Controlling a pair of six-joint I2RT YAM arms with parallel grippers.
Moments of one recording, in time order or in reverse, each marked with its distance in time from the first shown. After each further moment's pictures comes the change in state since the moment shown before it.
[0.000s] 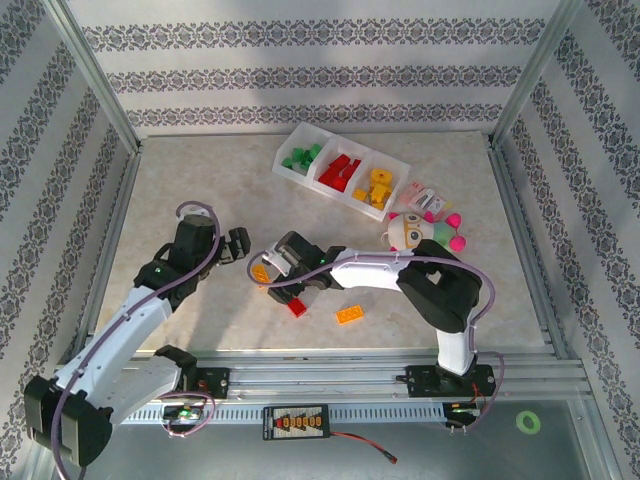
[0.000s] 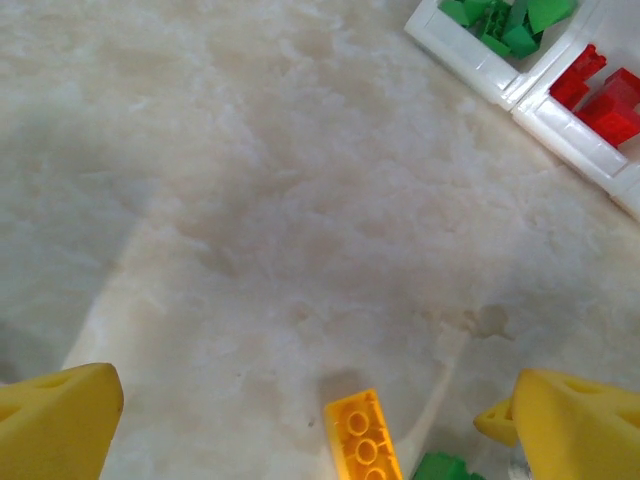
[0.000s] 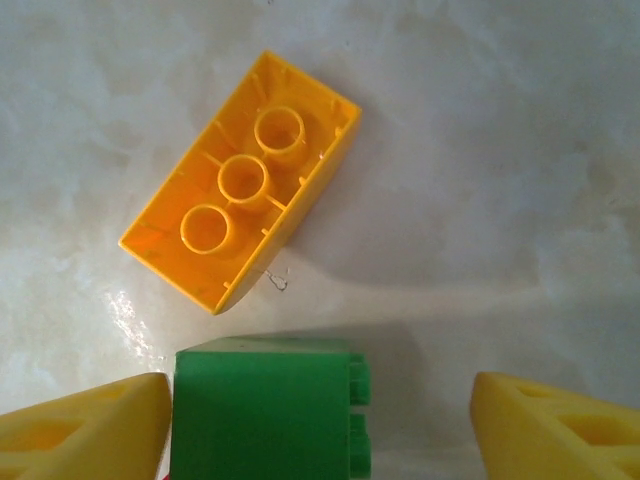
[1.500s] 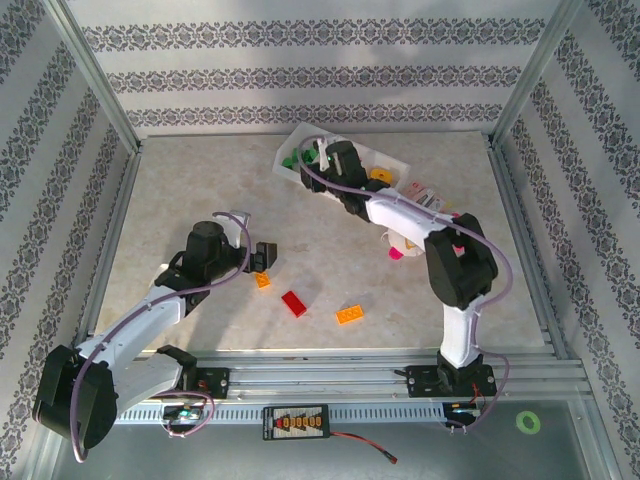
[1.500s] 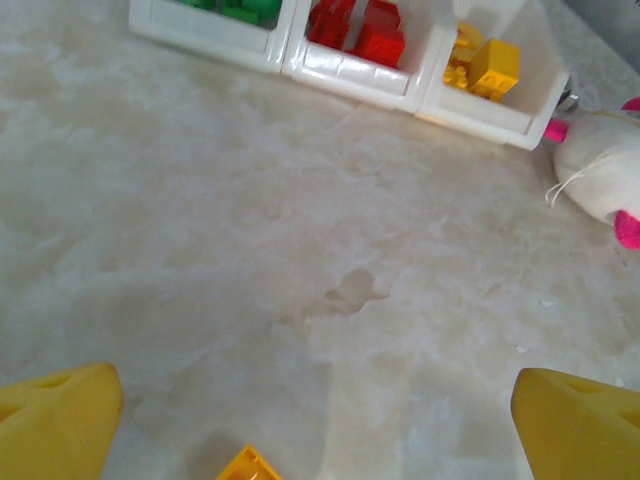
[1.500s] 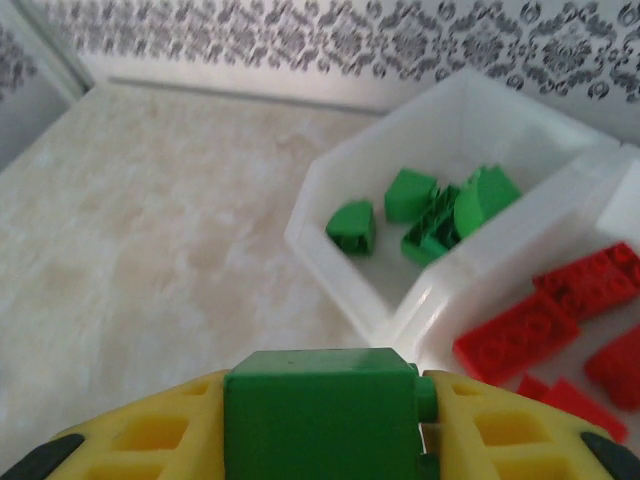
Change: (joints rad) left arm -0.014 0.116 -0.191 0.510 0.367 0.329; right arm -0.426 0.077 0.368 0.214 0.063 0.257
